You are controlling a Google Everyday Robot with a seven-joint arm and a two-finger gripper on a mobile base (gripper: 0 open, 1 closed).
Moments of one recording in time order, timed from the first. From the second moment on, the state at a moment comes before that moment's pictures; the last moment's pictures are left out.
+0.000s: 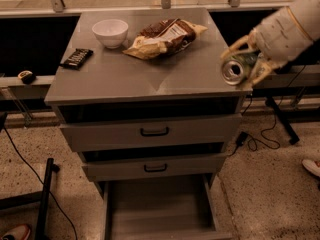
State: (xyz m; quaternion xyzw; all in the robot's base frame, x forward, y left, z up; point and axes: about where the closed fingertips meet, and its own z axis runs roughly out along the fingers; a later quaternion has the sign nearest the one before) arm 0.558 -0.185 0.930 -0.87 0.38 0.02 0.31
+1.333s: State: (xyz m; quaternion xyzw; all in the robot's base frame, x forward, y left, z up) arm 0.505 -0.137 0.857 -0.80 0.41 0.25 0.36
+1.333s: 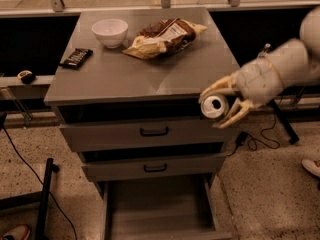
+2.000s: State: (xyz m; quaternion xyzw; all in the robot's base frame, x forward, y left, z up) arm 0.484 -0.106 0.649 -0.57 0.52 0.44 0.46
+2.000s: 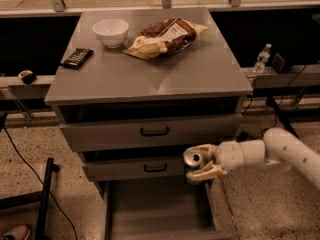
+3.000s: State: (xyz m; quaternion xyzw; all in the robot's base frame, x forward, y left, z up) arm 0.510 -0.127 0.559 -0.53 0.49 0.47 0.51
